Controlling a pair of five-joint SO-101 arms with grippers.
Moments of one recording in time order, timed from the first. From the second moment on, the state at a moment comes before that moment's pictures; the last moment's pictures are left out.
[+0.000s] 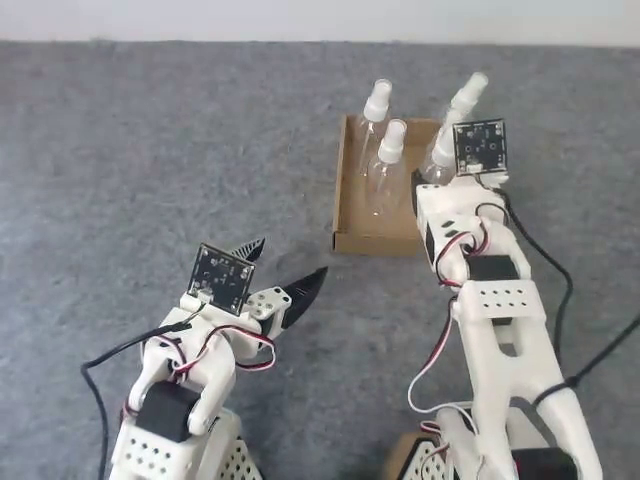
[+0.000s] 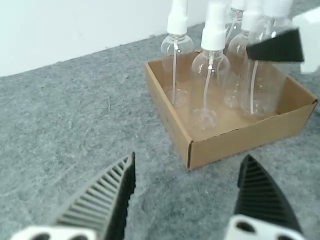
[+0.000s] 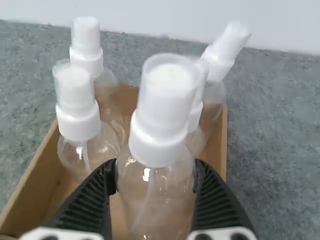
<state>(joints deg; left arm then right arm) 14.0 -97.1 84.7 51.9 0.2 -6.6 -30.0 54.2 16.9 2.6</state>
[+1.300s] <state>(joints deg) 14.0 -97.1 84.7 51.9 0.2 -6.4 -29.3 65.3 4.6 -2.7</state>
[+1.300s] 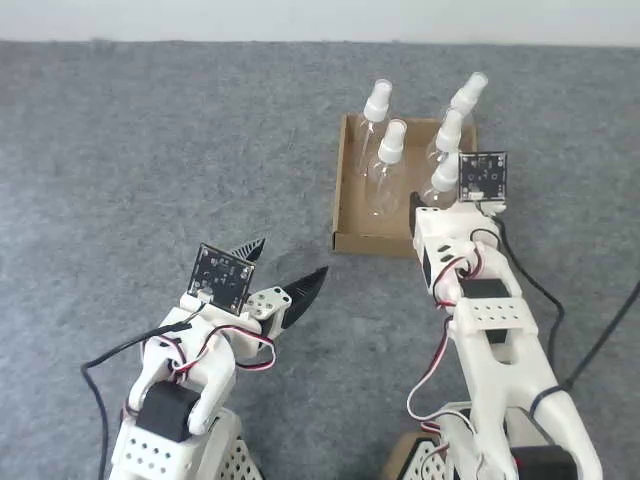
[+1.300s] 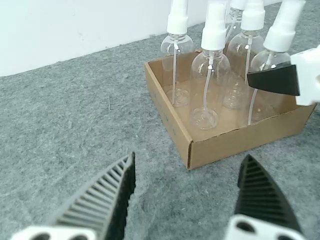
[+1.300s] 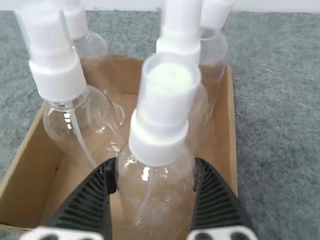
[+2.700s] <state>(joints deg) 14.0 -97.1 84.7 51.9 0.2 -8.2 -29.3 66.6 3.5 -2.7</state>
